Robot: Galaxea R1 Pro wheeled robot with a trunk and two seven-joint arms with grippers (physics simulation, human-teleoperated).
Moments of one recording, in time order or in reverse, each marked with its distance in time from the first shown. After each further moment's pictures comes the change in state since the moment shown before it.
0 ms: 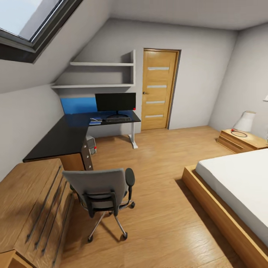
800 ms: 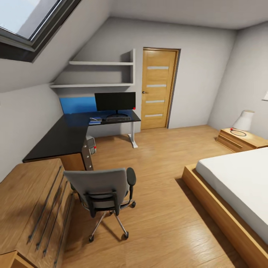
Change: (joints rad) left arm 0.000 -0.005 0.001 0.000 0.000 -0.004 0.001; right arm 0.000 0.003 0.001 0.001 -0.001 0.000 -0.001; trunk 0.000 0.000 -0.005
